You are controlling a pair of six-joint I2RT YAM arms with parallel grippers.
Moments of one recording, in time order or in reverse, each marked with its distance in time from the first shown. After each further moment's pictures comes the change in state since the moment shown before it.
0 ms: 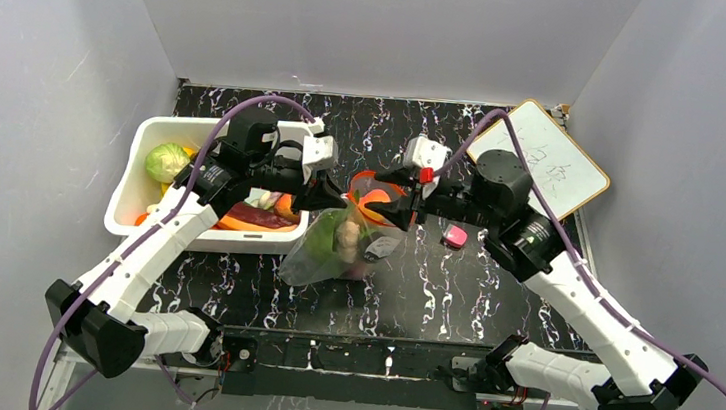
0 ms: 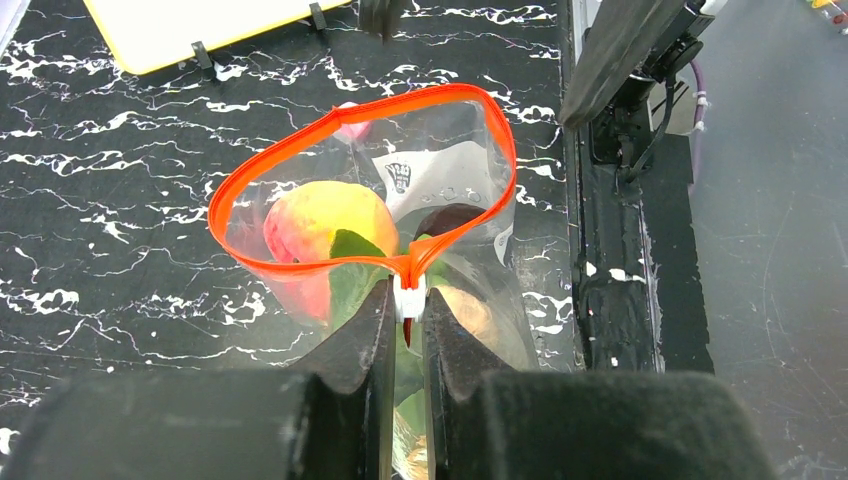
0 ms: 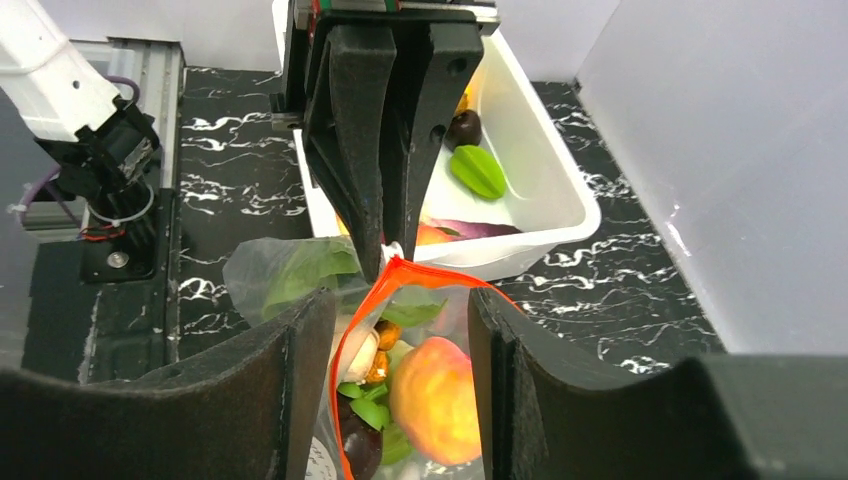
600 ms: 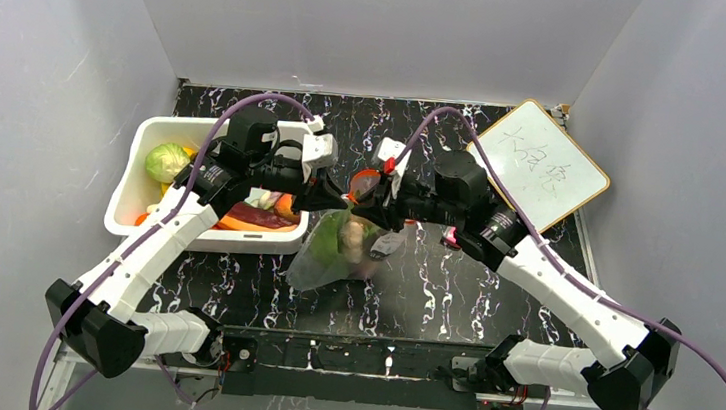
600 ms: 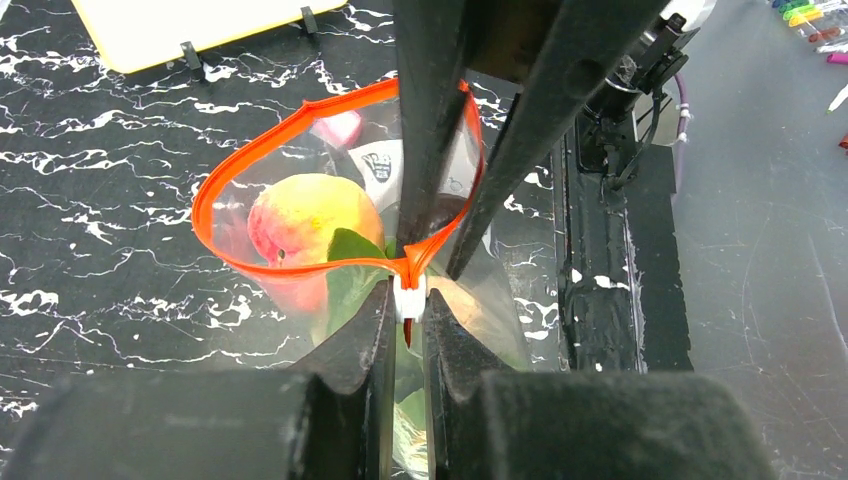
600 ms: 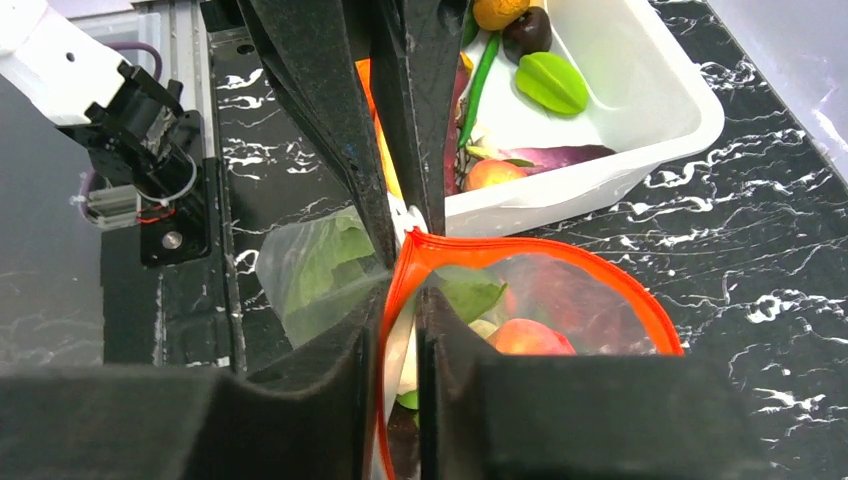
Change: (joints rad) left arm 0.000 0.000 -0.003 0.013 0.019 -0.034; right arm 0.054 0.132 -0.041 -0.006 0.042 0.151
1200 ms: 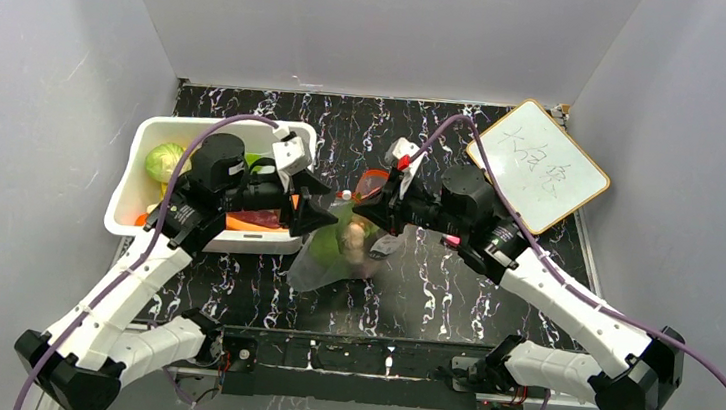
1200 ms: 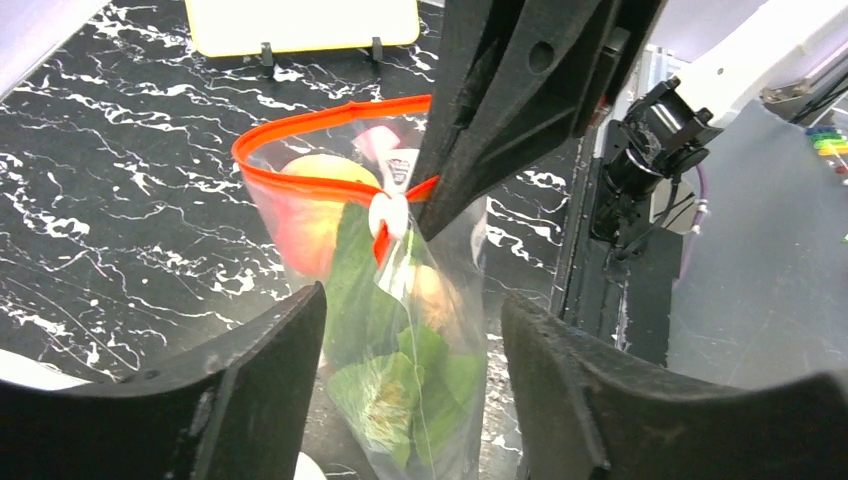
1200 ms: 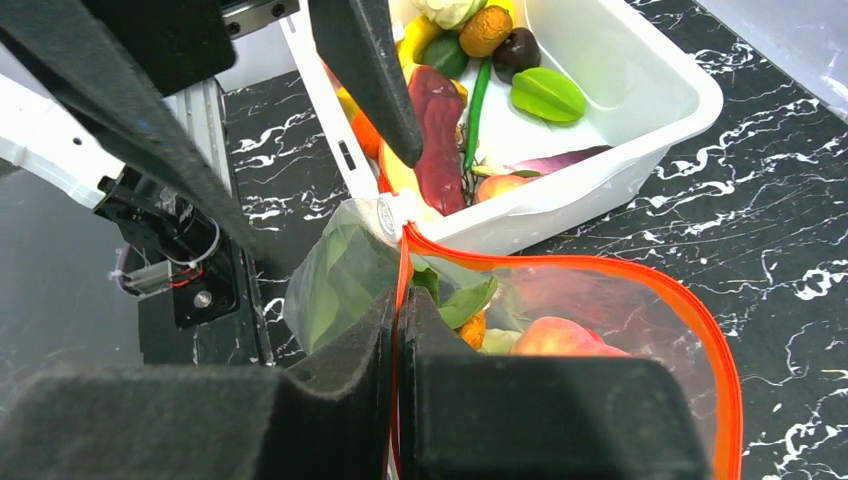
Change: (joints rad) left arm 0.000 -0.258 -0.200 0.176 -0.185 -0.307; right arm 0.008 -0.057 -0.120 0.167 0.076 0.191
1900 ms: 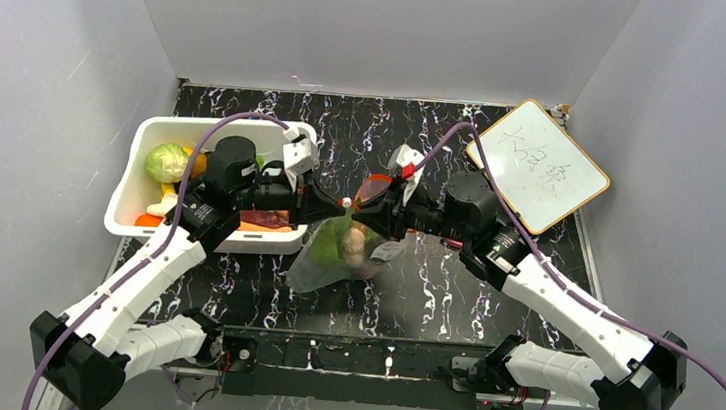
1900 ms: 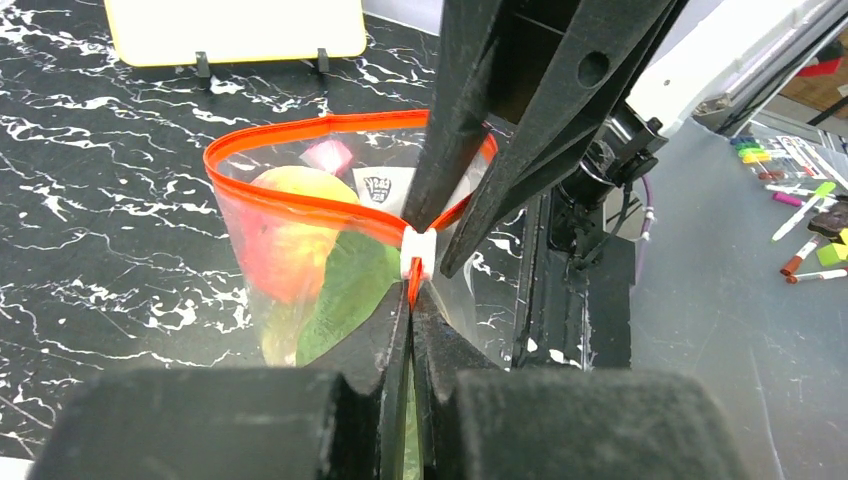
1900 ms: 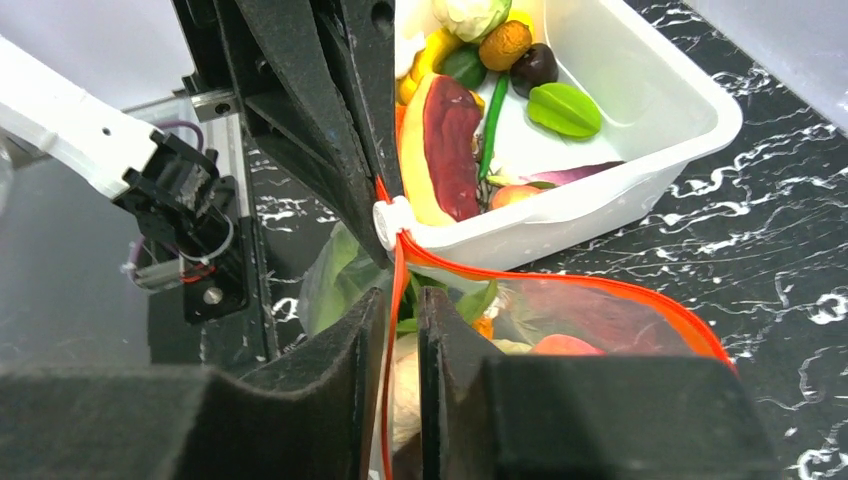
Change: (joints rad) left arm 0.000 0.070 -0.094 0.214 0.107 -0.108; right arm 0.000 -0.026 -0.066 0.087 -0.042 0.035
